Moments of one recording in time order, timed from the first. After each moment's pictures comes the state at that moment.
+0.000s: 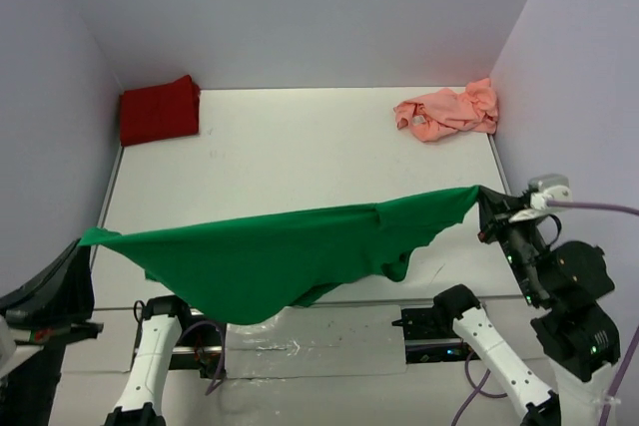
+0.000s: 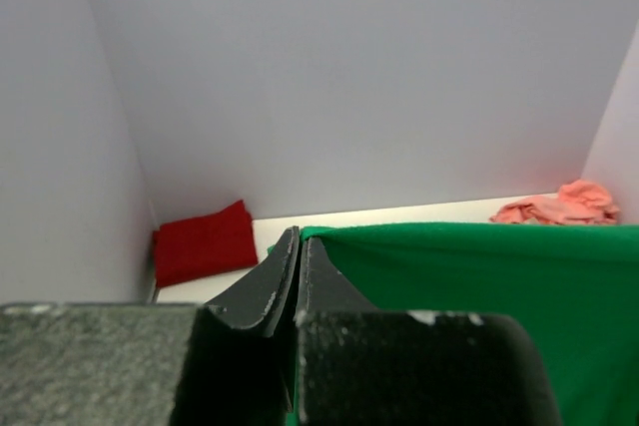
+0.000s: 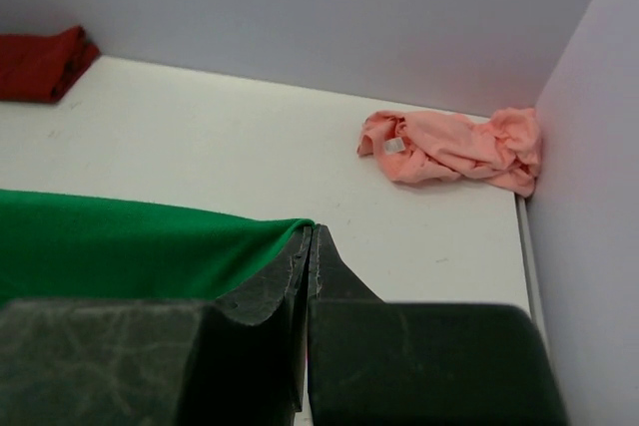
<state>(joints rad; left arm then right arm) 0.09 0.55 2.02 -1.16 0.20 -0.05 0.41 0.37 1.15 -0.78 0.22 -0.05</state>
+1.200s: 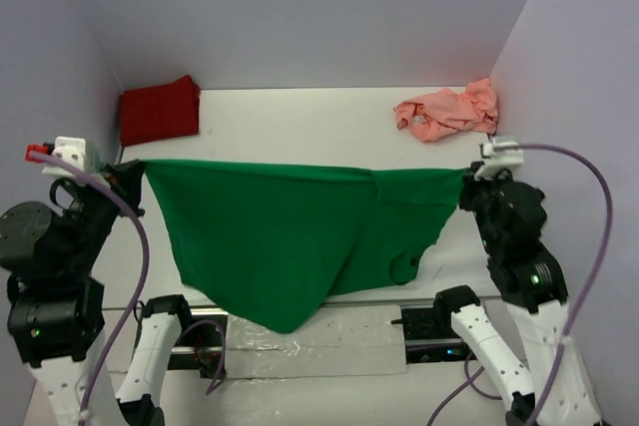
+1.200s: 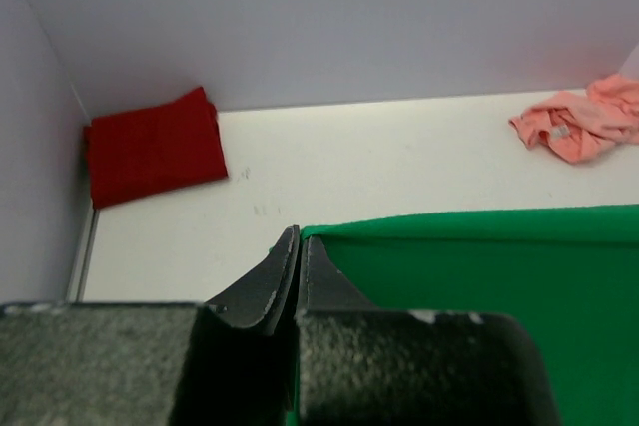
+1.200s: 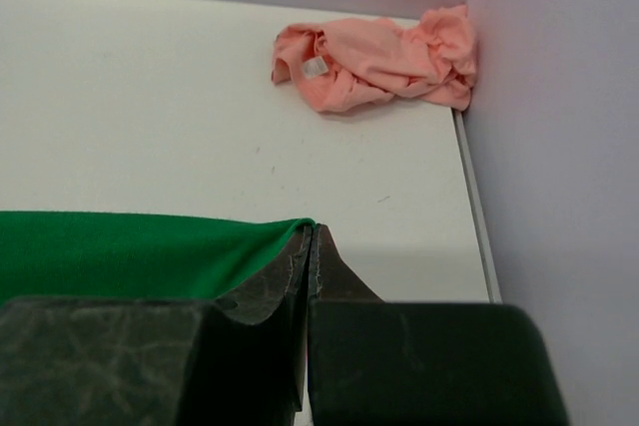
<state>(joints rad) 0.10 0.62 1.45 -0.86 0.28 -0.06 0.22 0.51 0.99 -0.67 0.28 -0.07</state>
